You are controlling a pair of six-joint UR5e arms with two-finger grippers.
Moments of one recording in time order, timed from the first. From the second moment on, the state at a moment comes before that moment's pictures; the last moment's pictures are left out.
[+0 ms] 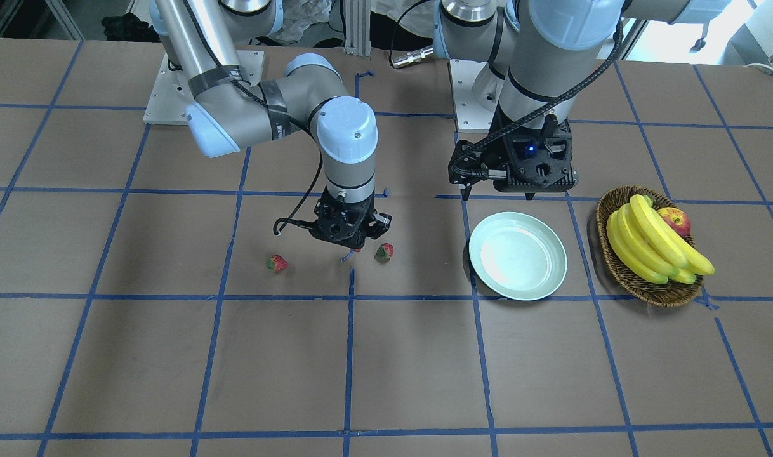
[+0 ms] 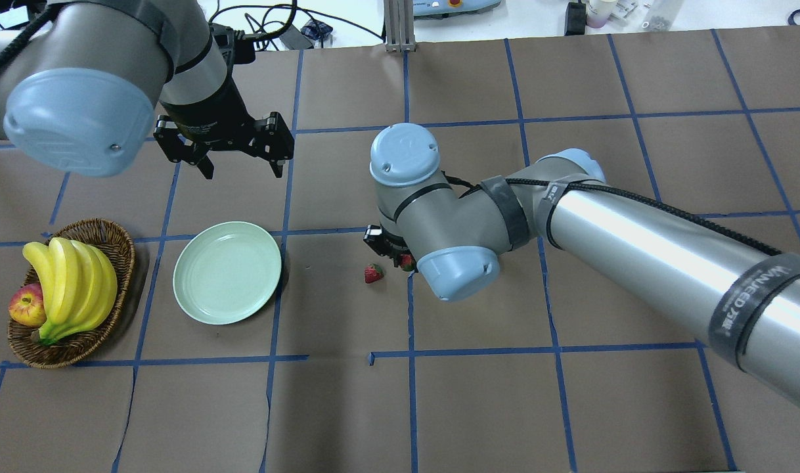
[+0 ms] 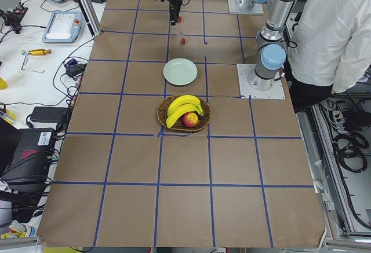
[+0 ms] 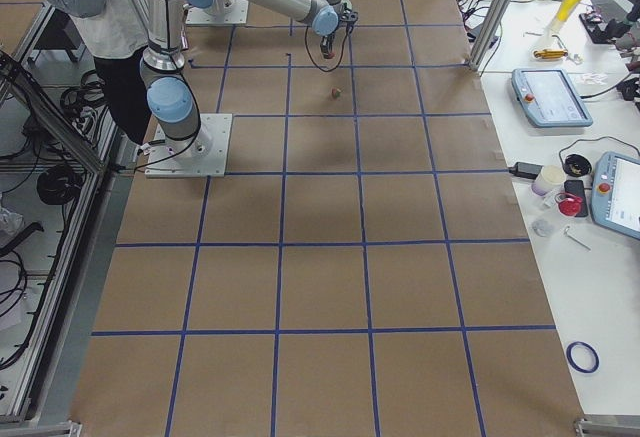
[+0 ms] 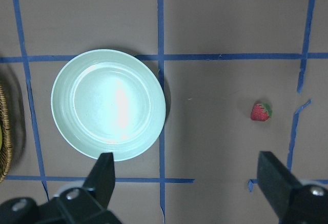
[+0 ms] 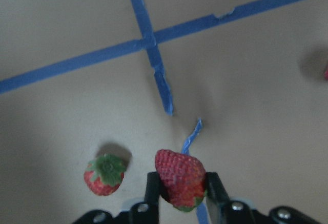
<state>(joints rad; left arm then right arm) -1.66 -1.64 -1.61 -1.46 1.61 -0.10 2.03 -1.19 1.84 -2.22 -1.55 0.75</state>
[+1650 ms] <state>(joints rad) -1.66 -1.64 -1.62 -1.46 1.61 -0.10 1.81 -1.17 1.89 -2.30 -1.67 0.43</state>
